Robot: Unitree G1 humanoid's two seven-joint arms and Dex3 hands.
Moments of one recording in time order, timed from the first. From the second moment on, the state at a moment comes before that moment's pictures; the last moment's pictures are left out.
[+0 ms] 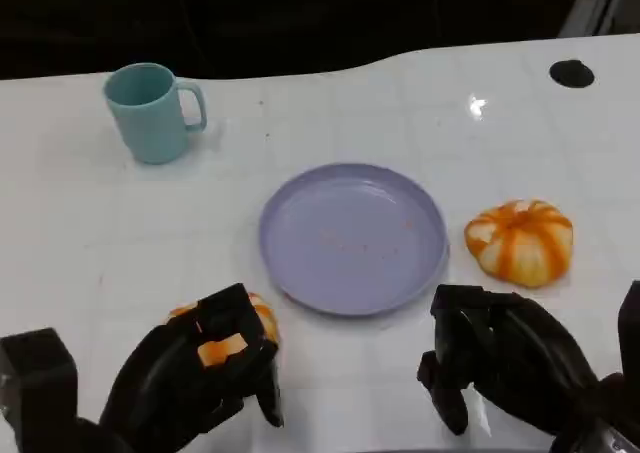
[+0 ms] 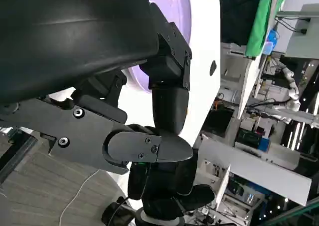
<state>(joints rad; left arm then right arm) 0.12 0.07 -0.02 -0.06 -0.44 0.14 -0.52 0.00 -0.06 0.08 0.01 0.38 0.20 0.50</state>
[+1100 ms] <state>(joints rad) 0.12 0.25 -0.01 -0.15 0.52 -0.41 -0.20 0.00 -0.05 0.09 -0.01 0.38 0.20 0.51</state>
